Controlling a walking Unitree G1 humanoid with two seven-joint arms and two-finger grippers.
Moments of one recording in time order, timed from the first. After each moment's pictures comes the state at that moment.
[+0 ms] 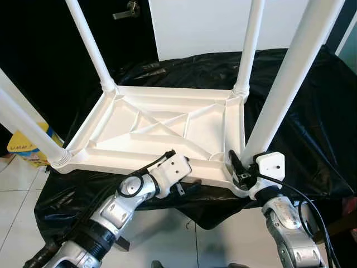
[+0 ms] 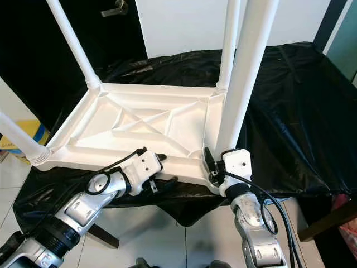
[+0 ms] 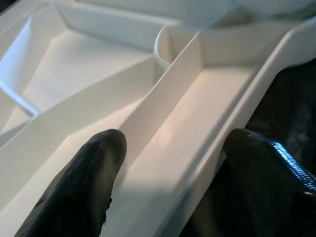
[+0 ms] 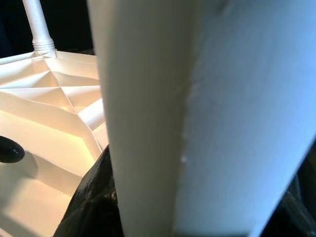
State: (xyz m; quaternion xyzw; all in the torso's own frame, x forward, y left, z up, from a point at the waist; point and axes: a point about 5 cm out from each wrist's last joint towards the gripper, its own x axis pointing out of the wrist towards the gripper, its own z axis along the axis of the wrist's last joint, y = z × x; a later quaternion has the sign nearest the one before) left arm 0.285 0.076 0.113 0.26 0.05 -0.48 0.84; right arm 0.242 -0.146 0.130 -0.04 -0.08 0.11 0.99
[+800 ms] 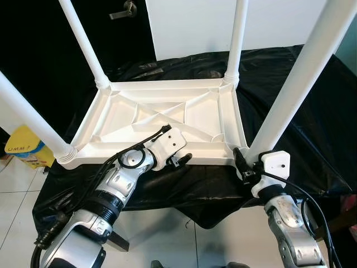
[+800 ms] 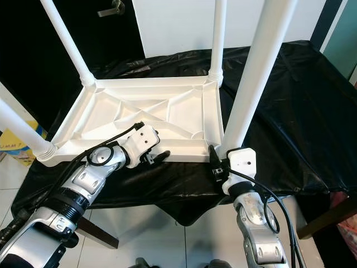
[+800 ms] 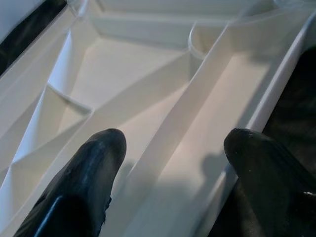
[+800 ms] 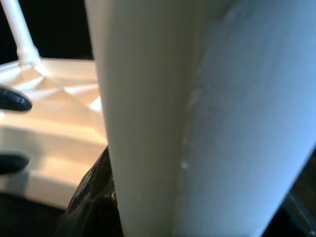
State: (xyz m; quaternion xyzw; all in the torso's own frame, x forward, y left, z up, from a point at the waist) left arm 0.325 0.082 0.139 0.28 0.02 -0.43 0.86; right arm 0.251 -0.153 0.134 -0.03 -0.10 0.09 0.99
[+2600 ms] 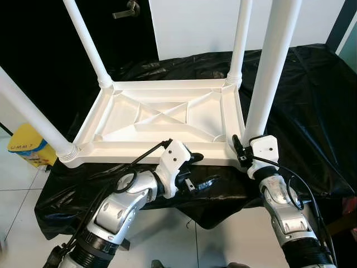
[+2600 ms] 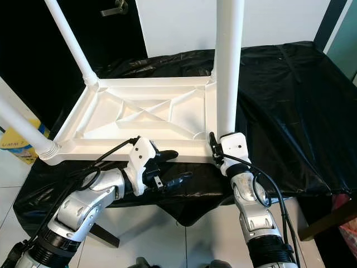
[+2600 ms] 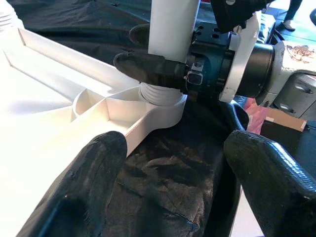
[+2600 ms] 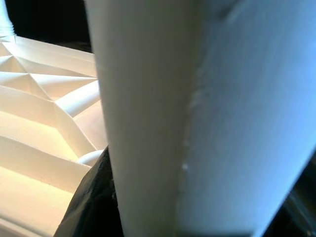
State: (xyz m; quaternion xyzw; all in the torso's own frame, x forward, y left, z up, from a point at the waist) left arm 0.254 0.062 0.156 0.07 0.05 -0.55 0.83; right arm 0.291 -0.154 0.124 -0.12 -0.10 0.08 0.98
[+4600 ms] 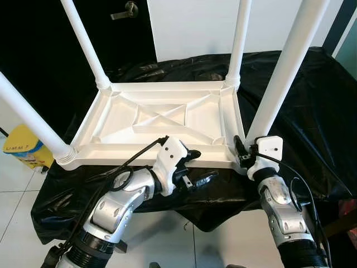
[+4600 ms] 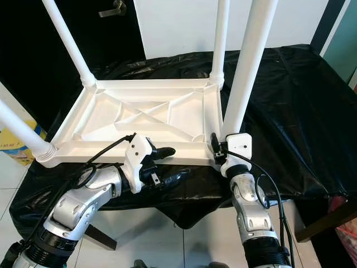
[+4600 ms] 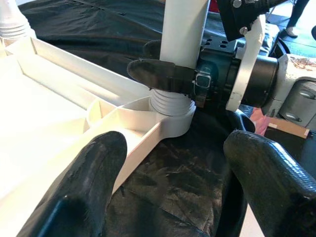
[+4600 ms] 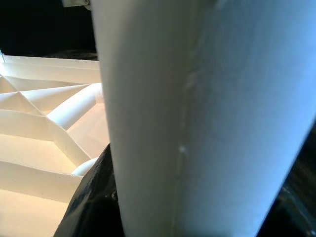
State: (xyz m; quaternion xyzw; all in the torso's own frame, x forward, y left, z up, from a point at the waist) left arm 0.255 0.068 0.163 0.07 0.04 -0.54 0.84; right arm 0.290 -0.156 0.114 -0.03 -0.06 0.05 1.00
